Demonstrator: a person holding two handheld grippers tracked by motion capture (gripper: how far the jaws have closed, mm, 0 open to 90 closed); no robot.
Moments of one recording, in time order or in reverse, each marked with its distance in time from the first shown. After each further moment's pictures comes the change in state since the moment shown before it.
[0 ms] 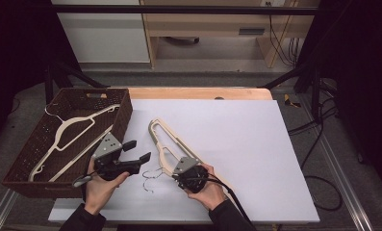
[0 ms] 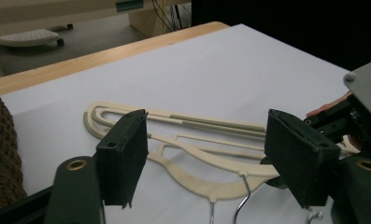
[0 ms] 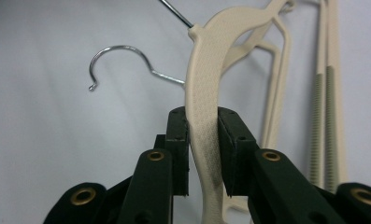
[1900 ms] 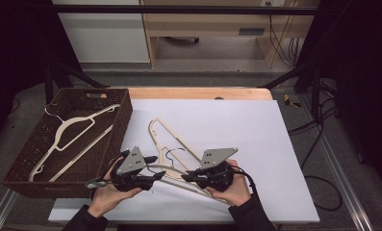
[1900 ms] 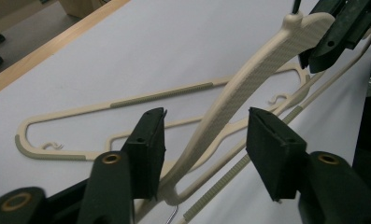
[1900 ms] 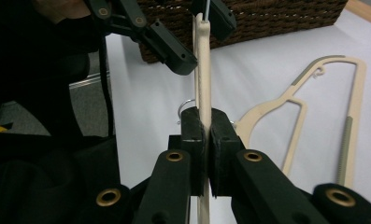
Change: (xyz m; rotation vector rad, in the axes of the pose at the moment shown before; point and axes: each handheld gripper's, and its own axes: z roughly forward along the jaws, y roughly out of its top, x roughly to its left) left arm -0.044 -0.004 0.021 0.169 -0.185 0.309; right arm -0.026 0.005 -0.088 -0.213 0.312 0.020
